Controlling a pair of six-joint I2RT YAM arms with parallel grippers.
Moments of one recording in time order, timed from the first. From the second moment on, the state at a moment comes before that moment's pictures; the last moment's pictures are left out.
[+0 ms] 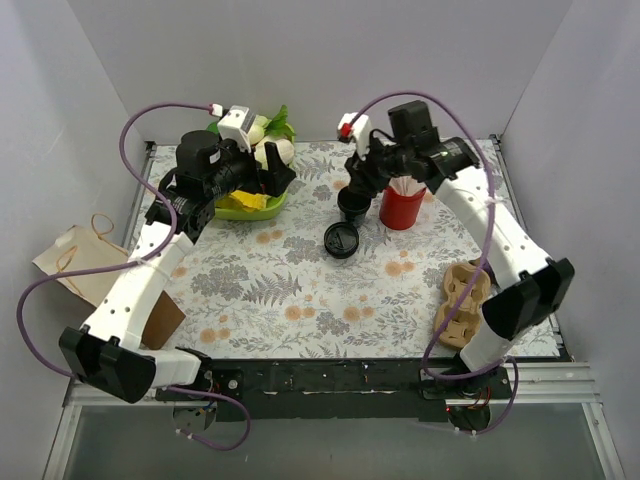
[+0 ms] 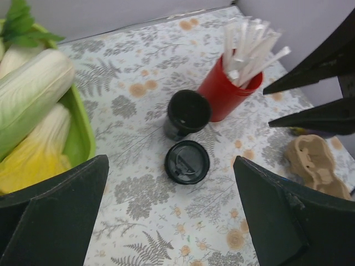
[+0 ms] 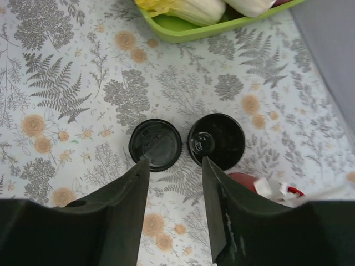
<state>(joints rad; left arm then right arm) -0.36 1.29 1.41 -0.37 0.34 -0.21 0.49 1.61 1.83 -0.87 -0.47 -0.51</state>
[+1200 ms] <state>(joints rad) -0.36 1.12 1.16 -0.28 0.15 -0.20 0.56 2.02 1.88 -0.89 -0.26 -0.53</state>
